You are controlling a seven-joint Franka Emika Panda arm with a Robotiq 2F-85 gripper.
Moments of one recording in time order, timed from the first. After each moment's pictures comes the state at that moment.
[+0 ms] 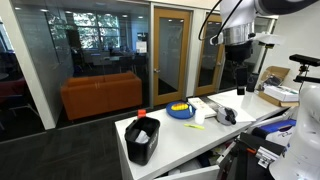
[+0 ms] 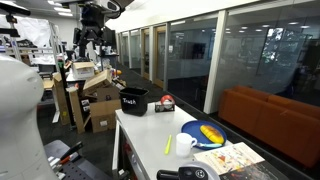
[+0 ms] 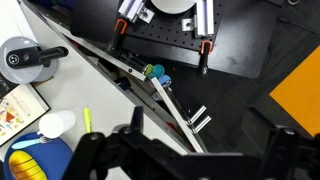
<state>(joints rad) 0.14 -0.69 0.10 -2.45 0.01 1.52 -0.04</state>
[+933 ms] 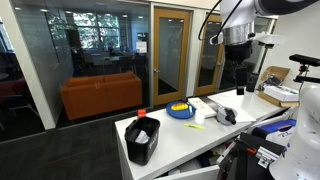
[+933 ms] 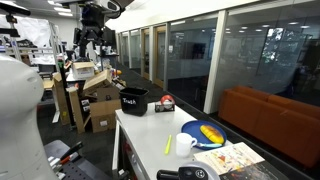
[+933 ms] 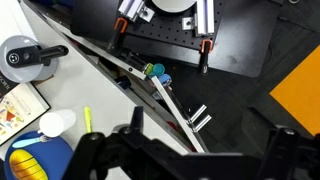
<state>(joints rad) 0.14 -0.69 0.10 -2.45 0.01 1.53 -0.04</state>
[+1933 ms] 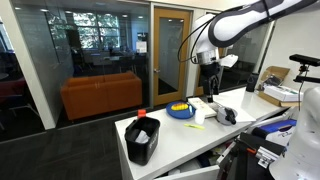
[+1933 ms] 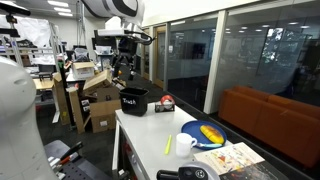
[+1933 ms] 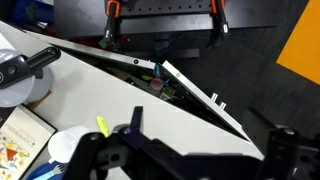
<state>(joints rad) 0.01 -0.35 0.01 -2.41 -0.01 1.78 0.04</state>
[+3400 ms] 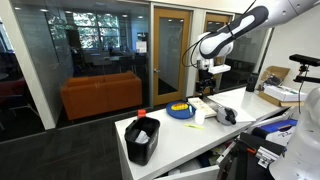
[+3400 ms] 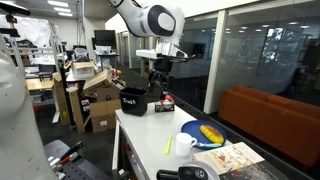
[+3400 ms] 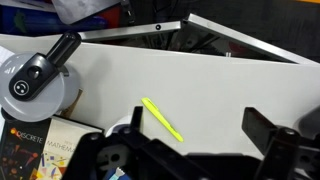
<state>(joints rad) -0.14 -0.09 -0.16 -2.33 -0.01 2.01 0.08</state>
